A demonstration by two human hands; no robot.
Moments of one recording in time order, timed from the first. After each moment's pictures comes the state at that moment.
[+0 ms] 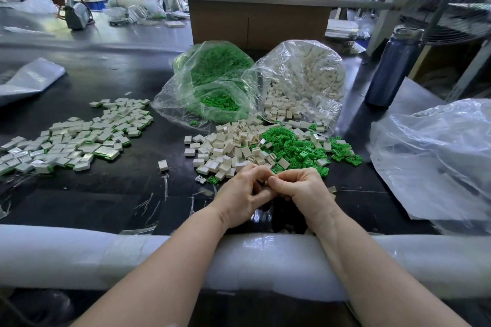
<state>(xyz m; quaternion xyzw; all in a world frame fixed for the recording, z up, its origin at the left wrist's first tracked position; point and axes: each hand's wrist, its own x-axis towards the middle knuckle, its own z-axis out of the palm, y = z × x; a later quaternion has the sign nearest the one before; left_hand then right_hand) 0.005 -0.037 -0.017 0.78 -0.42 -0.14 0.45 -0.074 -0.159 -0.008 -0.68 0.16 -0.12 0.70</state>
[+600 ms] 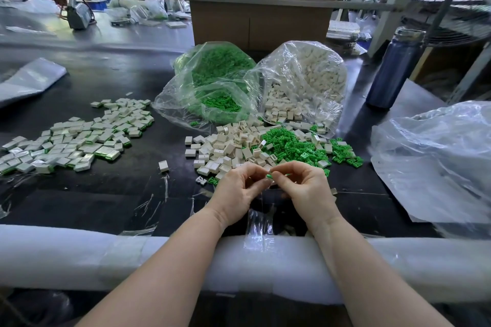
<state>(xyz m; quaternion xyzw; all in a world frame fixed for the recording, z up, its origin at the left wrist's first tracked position) 0.009 -0.039 -0.018 0.76 -0.35 -0.12 0.54 -0.071 -0.160 -0.012 -0.76 0.14 -0.24 0.59</state>
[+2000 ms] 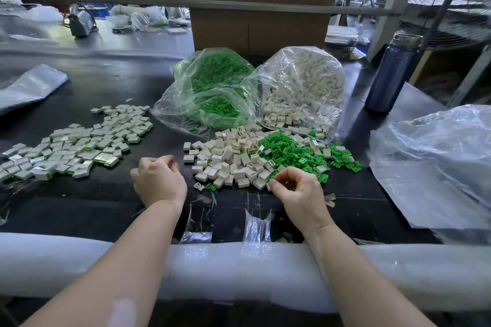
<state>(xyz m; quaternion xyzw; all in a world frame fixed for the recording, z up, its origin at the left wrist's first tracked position) 0.064 0.017 -0.012 0.93 0.04 0.13 0.33 -0.068 -0.158 -0.015 -0.82 0.19 -0.25 0.49</state>
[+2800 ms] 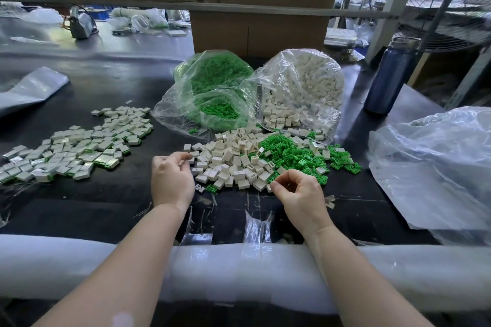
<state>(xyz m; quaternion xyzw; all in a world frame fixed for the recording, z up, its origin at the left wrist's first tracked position) 0.056 0.008 -0.006 0.88 -0.05 0.12 0.45 -0.067 -0.160 -0.018 -0.83 0.22 -0.24 0.45</state>
